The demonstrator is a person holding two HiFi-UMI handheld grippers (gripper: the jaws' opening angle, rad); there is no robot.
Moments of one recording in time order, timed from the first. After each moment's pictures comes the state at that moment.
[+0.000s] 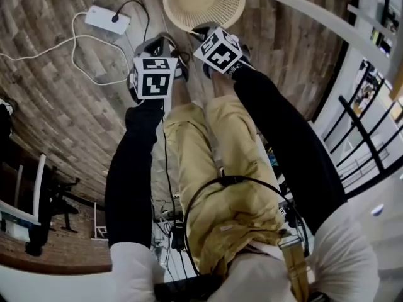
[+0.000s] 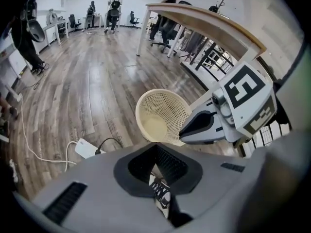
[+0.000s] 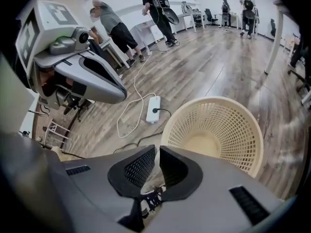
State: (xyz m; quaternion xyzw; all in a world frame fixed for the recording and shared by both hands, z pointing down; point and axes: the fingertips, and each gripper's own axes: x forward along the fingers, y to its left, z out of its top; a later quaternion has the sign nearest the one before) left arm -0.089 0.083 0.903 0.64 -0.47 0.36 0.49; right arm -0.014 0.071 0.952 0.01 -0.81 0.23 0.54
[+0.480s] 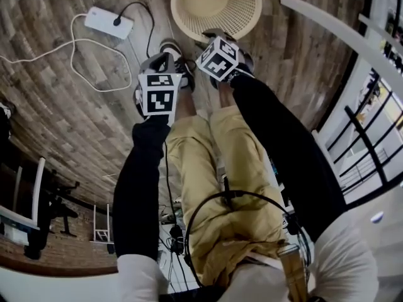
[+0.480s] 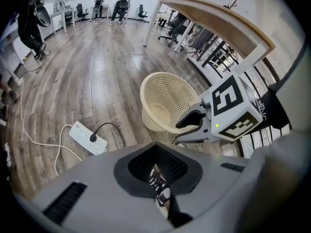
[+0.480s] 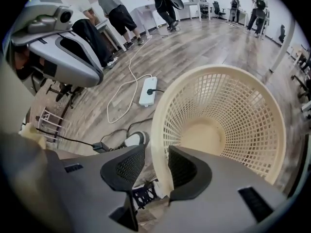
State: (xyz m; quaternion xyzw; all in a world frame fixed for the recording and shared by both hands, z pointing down) left arm -0.093 0.121 0.958 0.61 -0.47 0.36 0.53; right arm -0.006 0.092 1.040 0.00 -0.77 0.19 0.60
